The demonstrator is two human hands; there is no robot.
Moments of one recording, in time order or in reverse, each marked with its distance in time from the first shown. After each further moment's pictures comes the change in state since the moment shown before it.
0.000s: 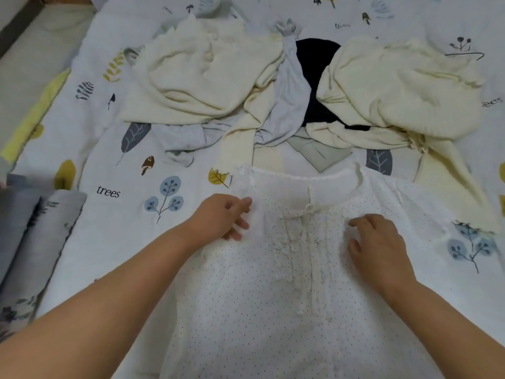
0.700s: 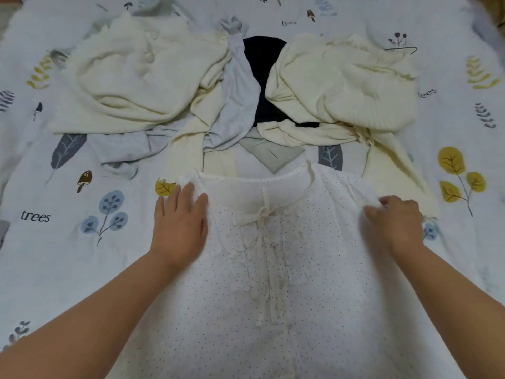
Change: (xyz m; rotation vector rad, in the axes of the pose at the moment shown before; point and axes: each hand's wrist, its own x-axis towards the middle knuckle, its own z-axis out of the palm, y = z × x) left_hand 0.028 -0.022 0.042 0.990 0.349 0.358; right_hand 0.045 0.082 -0.030 0.269 0.119 0.565
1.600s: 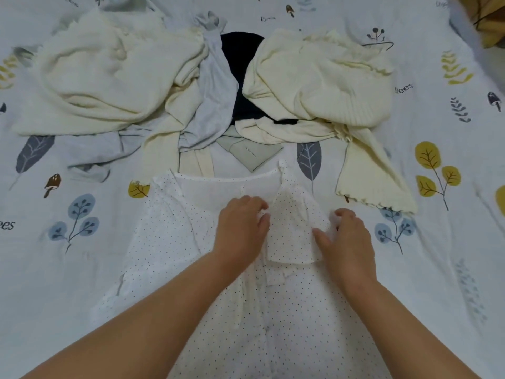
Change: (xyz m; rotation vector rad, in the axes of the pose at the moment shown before) left_hand 0.021 0.130 -0.011 -0.581 0.032 0.014; right_hand -0.055 0.002 0.021 0.060 -0.061 -0.151
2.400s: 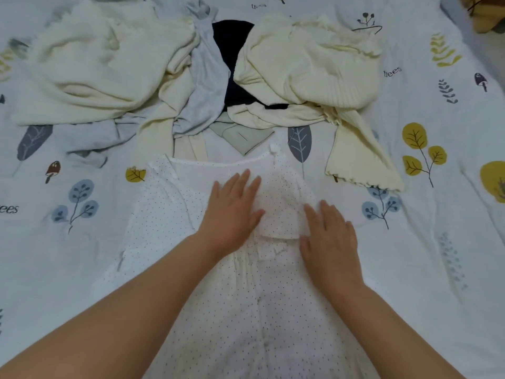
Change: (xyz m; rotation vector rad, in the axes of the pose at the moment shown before) left_hand -0.013 -0.015 0.001 0.351 -0.247 0.176; right_hand -0.040 0.017 0.008 -0.365 -0.102 -0.296
